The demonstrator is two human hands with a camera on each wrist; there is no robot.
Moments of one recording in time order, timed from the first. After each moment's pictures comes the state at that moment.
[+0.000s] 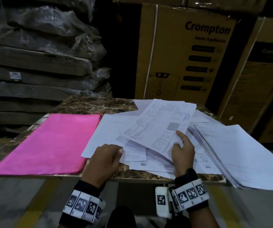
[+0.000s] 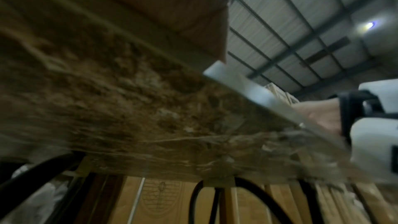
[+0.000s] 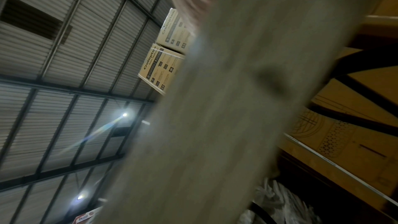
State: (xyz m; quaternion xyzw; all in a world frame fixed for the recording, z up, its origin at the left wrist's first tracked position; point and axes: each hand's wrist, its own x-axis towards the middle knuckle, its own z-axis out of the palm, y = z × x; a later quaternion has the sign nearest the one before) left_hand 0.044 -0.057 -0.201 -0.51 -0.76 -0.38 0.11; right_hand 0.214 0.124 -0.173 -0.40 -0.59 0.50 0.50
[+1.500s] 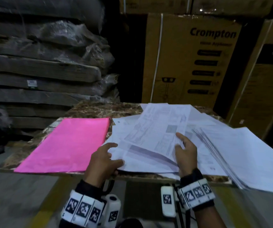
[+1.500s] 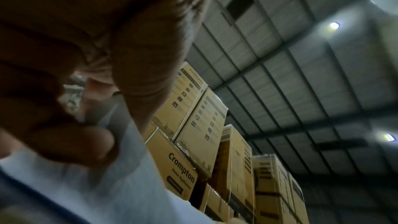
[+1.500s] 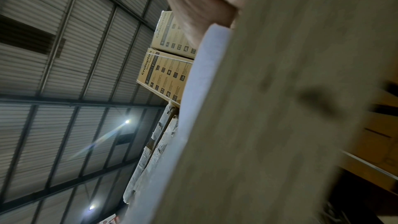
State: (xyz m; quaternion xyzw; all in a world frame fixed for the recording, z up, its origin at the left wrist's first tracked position) left_hand 0.070 -0.093 -0.147 -0.27 -0.81 -0.51 -0.14; right_hand 0.213 0.128 -0.173 -0.35 -0.62 0.52 0.47
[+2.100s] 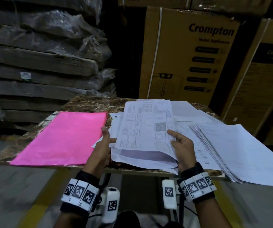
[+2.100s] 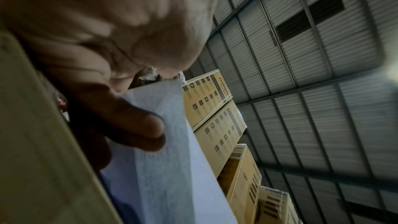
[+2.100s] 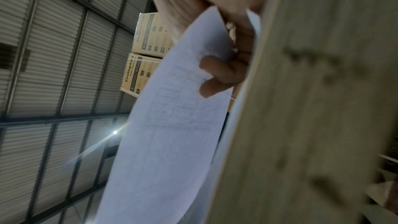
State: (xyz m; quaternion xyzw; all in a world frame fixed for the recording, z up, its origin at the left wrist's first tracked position) left_hand 0.069 -0.077 -0.143 -0.17 -0.67 -0.65 -0.32; right_hand 0.226 0.122 -0.166 -0.30 -0.60 0.62 0.41
